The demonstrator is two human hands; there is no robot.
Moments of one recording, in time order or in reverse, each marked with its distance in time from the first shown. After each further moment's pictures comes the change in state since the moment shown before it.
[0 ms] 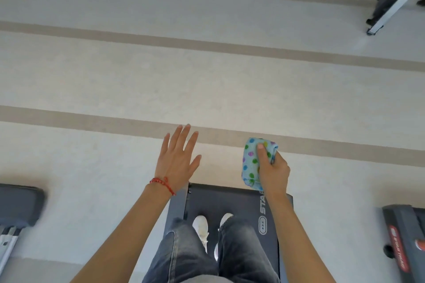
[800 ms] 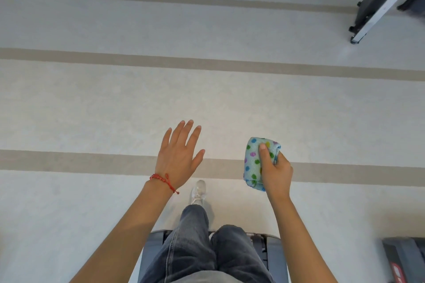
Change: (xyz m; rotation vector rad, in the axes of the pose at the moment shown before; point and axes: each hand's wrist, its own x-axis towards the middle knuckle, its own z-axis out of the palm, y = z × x) left_hand 0.286 0.037 0.069 -0.049 0.040 0.080; right_hand 0.275 -0.030 0.018 0.021 0.043 -0.045
